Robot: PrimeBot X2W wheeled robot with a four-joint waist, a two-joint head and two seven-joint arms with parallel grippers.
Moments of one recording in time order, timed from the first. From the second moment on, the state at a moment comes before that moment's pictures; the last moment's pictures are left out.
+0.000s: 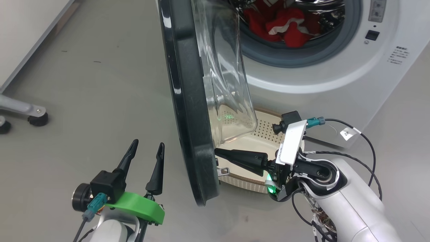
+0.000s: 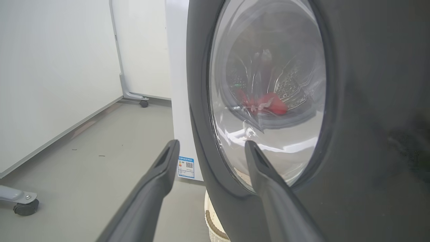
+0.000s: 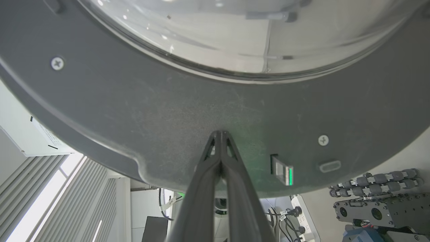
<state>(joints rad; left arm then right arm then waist) -0.17 0.03 -0.31 0.25 -0.36 -0.02 -0.25 -0.44 -0.07 0.50 0.33 1.81 0.12 0.80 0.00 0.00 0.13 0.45</state>
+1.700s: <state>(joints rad) -0.15 0.03 -0.26 0.24 -0.36 0.00 -0.25 -0.21 -0.19 0.20 0.17 1.36 0.12 0.12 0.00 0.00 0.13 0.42</state>
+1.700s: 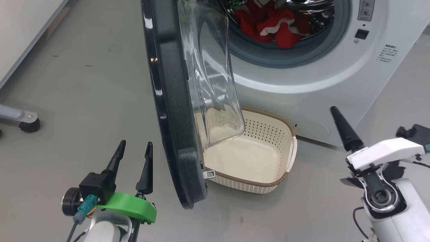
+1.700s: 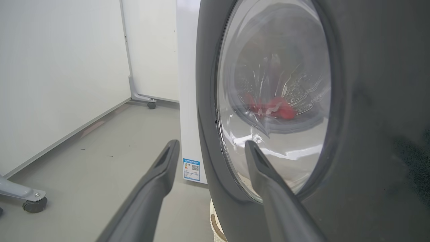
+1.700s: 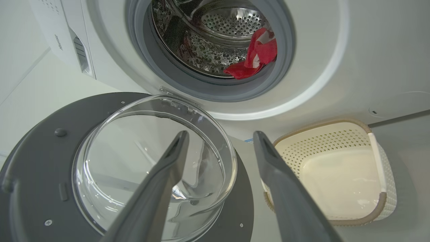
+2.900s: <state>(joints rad) -0.14 0.03 -0.26 0.25 -0.36 0.00 -0.25 -0.11 -0.21 0.24 0.21 0.41 -0.07 -0.26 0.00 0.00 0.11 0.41</state>
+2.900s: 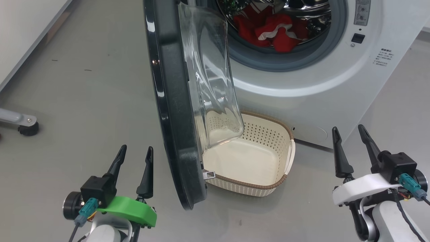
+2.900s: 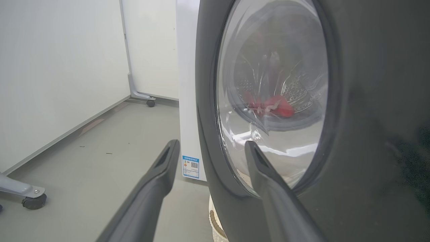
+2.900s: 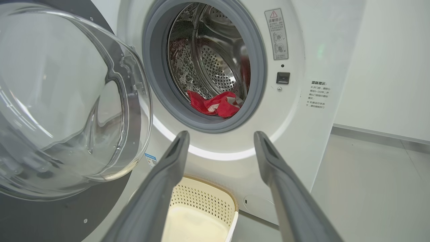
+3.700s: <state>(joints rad) -0.14 0.03 -0.27 0.26 -0.36 0.00 -0.25 -0.09 -0.15 0.19 0.23 0.32 -0.07 -0.26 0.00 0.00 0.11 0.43</state>
